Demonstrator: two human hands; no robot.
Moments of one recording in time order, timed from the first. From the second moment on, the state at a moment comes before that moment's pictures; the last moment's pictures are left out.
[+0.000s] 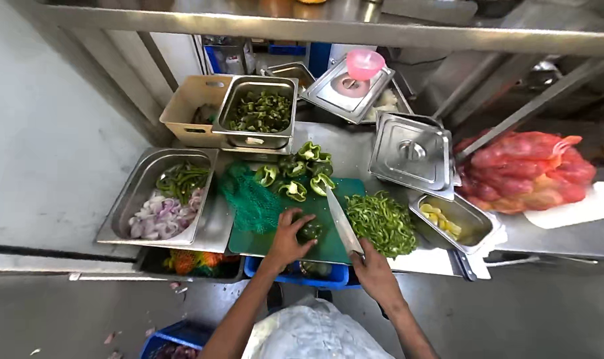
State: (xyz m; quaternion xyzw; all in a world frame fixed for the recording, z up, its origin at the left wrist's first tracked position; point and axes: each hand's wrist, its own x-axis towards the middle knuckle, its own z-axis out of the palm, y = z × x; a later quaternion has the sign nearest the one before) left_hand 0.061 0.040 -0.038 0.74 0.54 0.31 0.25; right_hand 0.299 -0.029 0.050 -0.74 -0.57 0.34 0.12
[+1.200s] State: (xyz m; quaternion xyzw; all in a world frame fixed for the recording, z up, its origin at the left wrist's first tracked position) left_hand 0.018 0.018 -0.041 0.74 0.47 0.35 0.32; right_hand 0.249 -0.013 0.081 -0.62 -0.67 0.35 -0.20
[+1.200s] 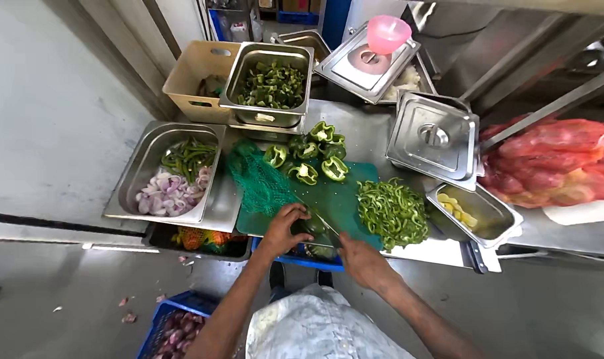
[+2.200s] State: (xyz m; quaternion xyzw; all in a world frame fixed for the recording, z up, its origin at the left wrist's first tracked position) left_hand 0.024 0.016 -0.061 0.62 0.55 0.47 0.30; right_hand 0.298 -0.039 0.047 -0.69 -0.62 0.37 -0.05
